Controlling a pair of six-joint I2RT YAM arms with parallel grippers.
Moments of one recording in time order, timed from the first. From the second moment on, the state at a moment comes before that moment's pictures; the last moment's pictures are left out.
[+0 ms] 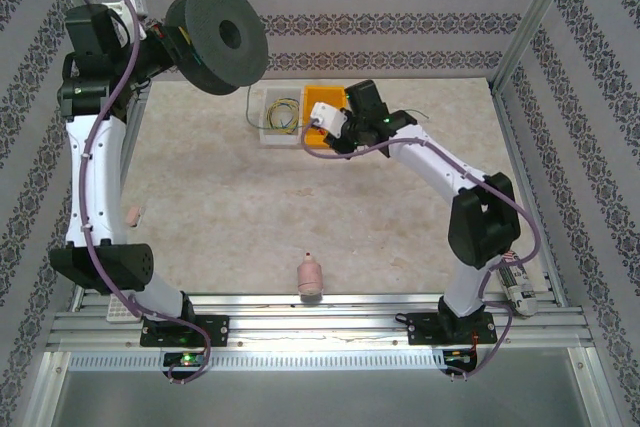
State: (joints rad) left arm 0.14 1.59 2.01 -0.72 0.53 -0.49; right arm 0.51 1.79 1.54 -0.54 -0.24 -0.68
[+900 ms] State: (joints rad) left arm -0.17 1.80 1.94 -0.95 0.06 -0.18; right arm 0.86 1.60 2.00 -0.72 -0.05 -0.87
